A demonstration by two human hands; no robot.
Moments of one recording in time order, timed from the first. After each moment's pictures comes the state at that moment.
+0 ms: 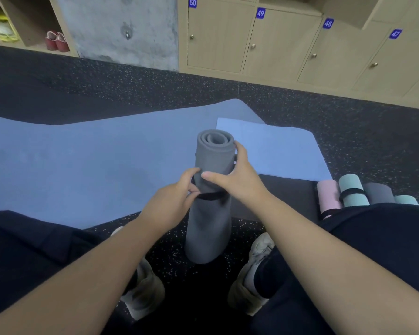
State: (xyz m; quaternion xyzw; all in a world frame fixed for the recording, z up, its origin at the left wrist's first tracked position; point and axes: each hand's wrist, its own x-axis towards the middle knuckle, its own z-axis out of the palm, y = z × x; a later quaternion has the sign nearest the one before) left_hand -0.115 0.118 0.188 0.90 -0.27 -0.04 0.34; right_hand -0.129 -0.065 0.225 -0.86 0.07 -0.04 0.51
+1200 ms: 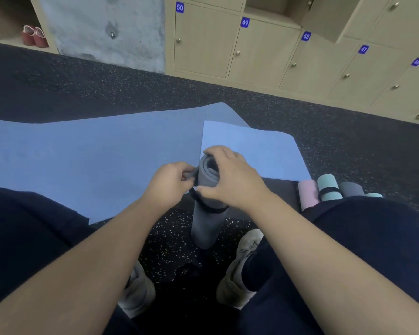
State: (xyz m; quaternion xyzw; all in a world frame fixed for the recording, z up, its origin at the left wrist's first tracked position) left_hand -0.103 0.101 0.218 0.88 -0.19 -0.05 0.44; right_hand -0.158 -0.050 0.266 -0.98 -0.03 -0.05 0.17
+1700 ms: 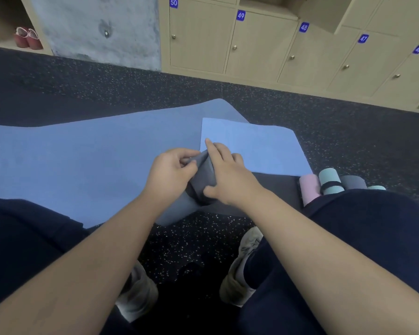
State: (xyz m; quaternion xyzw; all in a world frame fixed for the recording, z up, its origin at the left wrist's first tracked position) left_hand -0.107 0.093 0.244 0.80 -0.17 0.00 0.57; right_hand -0.148 -0.051 0.256 -0.99 0.00 0.03 0.13
